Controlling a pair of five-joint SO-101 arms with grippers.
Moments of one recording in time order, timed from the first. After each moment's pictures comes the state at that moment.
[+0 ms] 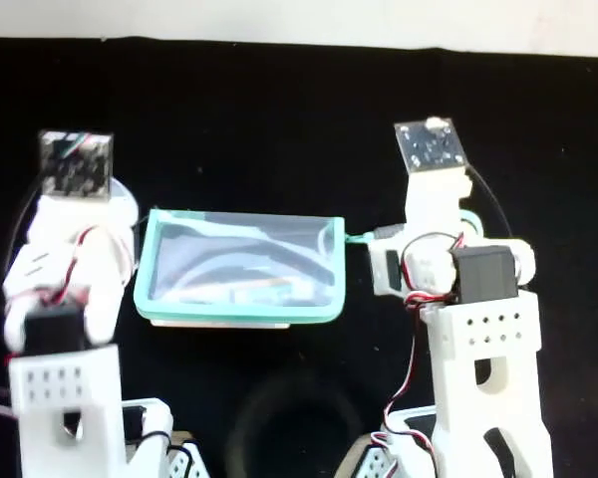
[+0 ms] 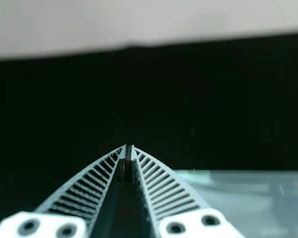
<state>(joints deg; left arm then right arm) -13.1 -56.4 45.8 51.4 -6.0 -9.7 -38.7 17.7 89.9 2.2</state>
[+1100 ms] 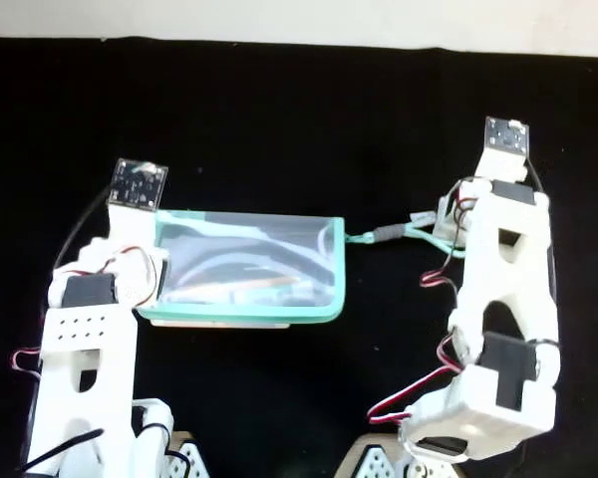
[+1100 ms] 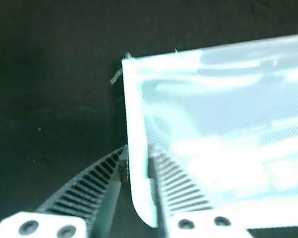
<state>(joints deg) -12.7 -44.5 59.6 51.1 -11.6 12.9 3.6 17.8 54.7 2.2</state>
